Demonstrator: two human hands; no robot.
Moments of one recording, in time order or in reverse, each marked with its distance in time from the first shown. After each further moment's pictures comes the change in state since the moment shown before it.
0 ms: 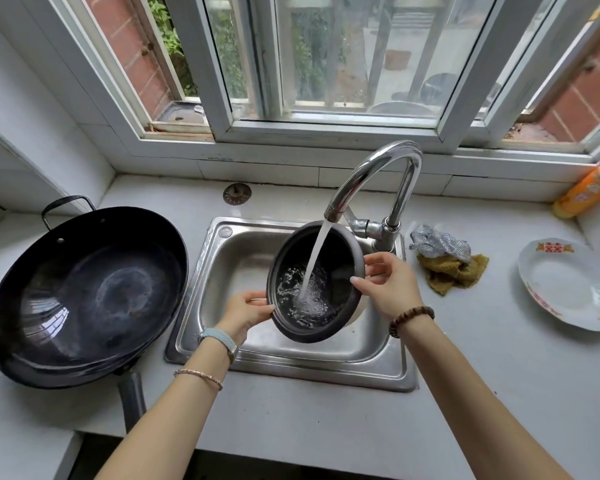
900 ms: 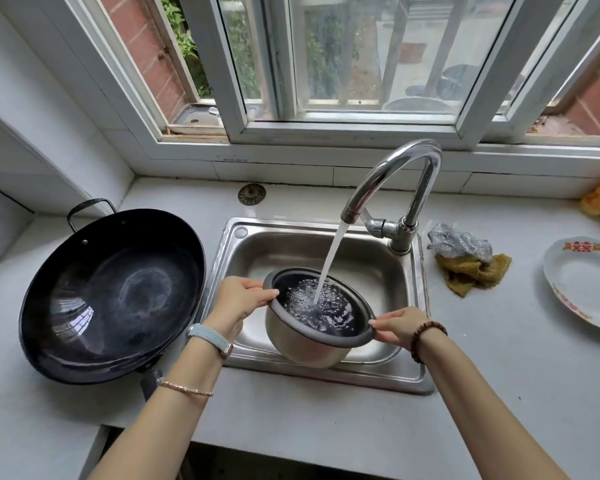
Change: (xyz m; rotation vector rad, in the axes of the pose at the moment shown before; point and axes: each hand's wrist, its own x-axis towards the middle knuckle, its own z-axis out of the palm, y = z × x) left_hand -0.044 0.054 -0.018 0.091 0.131 0.112; right_hand 0.007 0.068 0.009 0.326 -0.252 0.754
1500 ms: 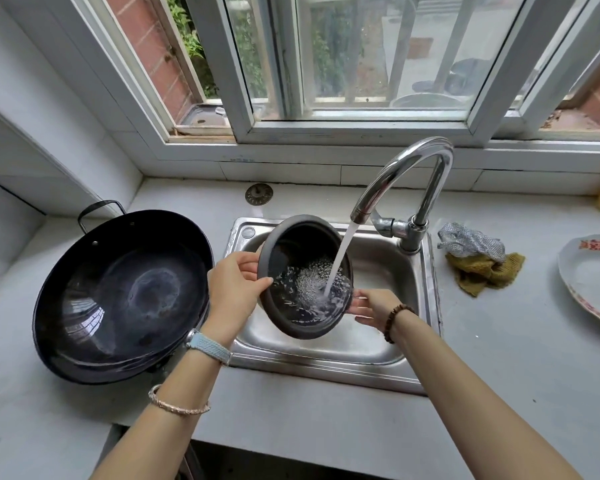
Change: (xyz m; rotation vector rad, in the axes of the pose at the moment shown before) left_hand -0.024 0.029 -0.014 0.425 0.261 0.433; right_hand 0.031 -0.016 0.056 -0.032 -0.058 -0.028
